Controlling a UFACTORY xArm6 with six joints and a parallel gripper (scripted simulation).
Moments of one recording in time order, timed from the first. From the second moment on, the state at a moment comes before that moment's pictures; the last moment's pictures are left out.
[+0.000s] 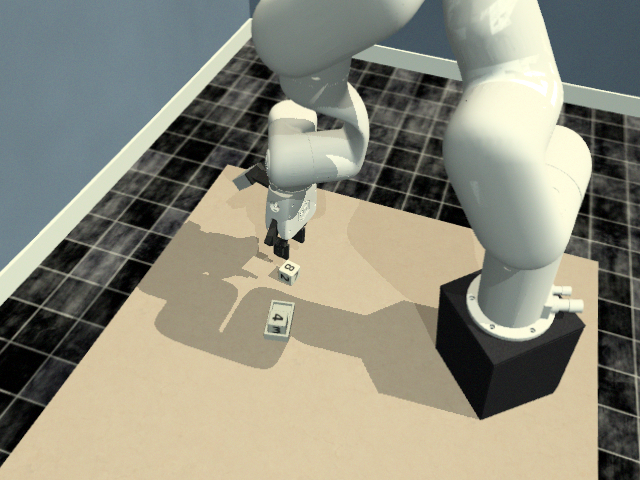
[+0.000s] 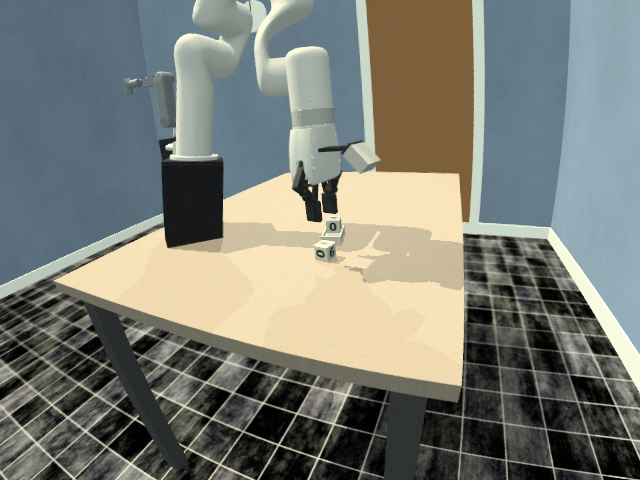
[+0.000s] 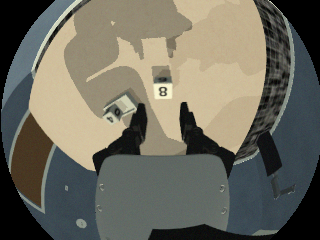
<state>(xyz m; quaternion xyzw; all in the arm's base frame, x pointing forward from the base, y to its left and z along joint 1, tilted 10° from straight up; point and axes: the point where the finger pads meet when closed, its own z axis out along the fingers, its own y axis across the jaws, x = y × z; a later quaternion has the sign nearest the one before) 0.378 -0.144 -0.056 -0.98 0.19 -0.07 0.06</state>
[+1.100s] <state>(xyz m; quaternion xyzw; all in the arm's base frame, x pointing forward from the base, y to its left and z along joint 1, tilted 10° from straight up) 0.376 -0.148 -0.056 -0.97 0.20 -0.14 0.05</state>
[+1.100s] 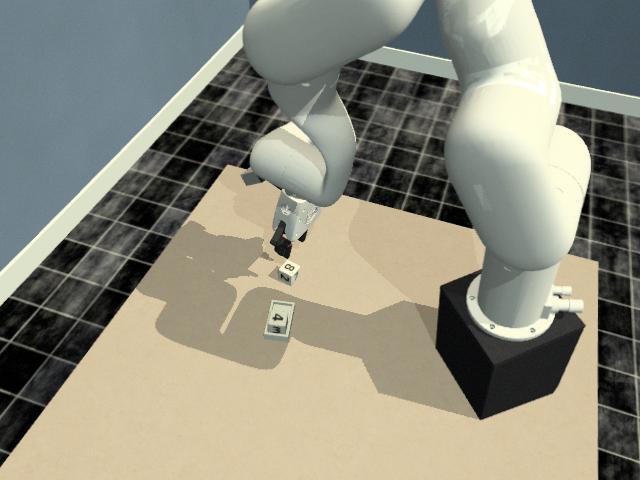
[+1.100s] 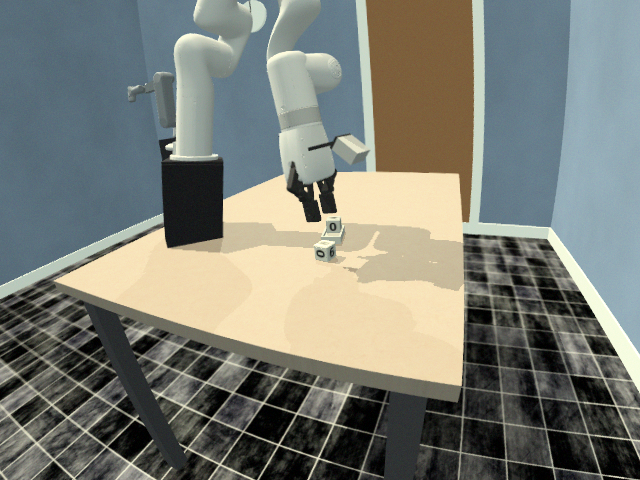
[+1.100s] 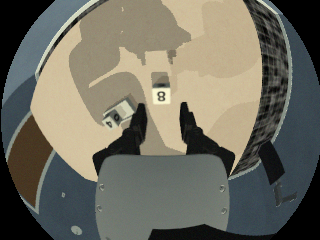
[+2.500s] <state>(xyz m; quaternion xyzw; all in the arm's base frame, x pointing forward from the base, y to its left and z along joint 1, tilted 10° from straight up) 0.368 -0.131 -0.062 -0.95 0.20 -0.22 0.05</state>
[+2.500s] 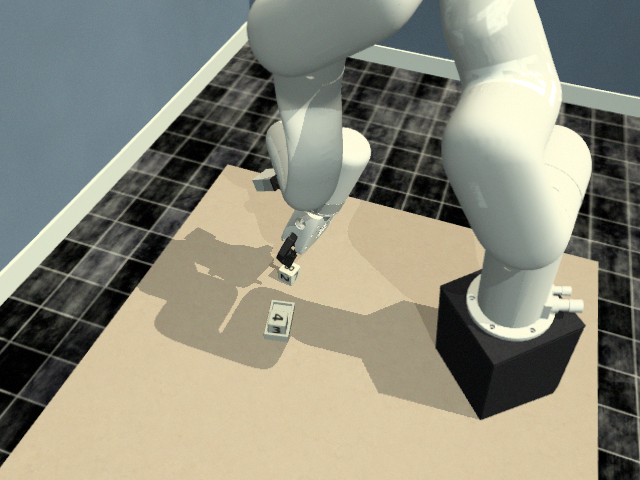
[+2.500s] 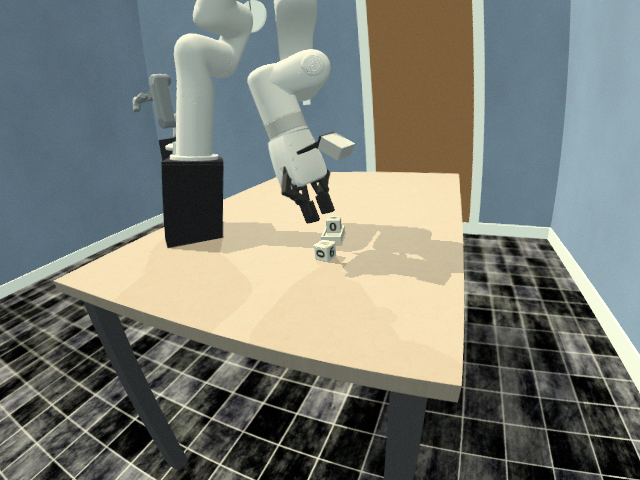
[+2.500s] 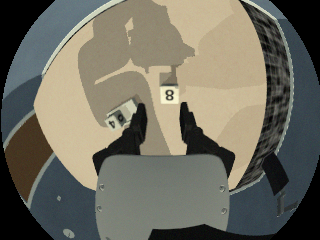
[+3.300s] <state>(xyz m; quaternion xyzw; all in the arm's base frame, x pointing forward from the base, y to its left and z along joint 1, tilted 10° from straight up) 0.370 -0.138 -0.061 -0.93 0.20 -0.30 0.01</state>
